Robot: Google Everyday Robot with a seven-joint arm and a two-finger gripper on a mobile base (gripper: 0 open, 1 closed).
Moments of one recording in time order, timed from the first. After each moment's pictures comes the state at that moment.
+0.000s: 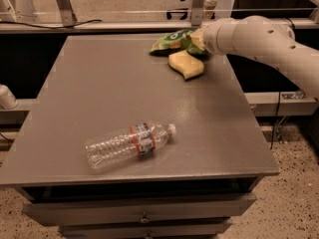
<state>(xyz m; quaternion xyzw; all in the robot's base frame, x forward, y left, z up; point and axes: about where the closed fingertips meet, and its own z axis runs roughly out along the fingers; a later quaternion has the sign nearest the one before) 0.782 -0.133 0.906 -0.34 0.75 0.00 0.56</state>
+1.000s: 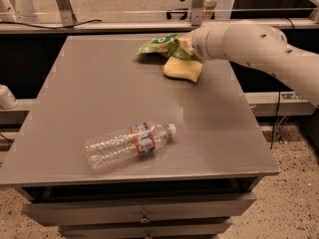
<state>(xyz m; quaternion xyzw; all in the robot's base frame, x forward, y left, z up) 0.748 -0.091 0.908 -0.33 0.76 0.04 0.56</state>
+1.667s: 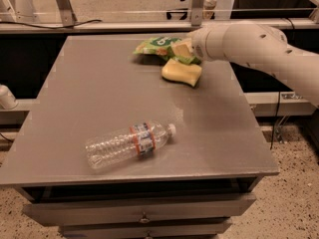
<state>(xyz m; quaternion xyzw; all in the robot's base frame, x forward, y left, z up) 0.744 -0.090 0.905 -0.33 0.76 0.04 0.56</state>
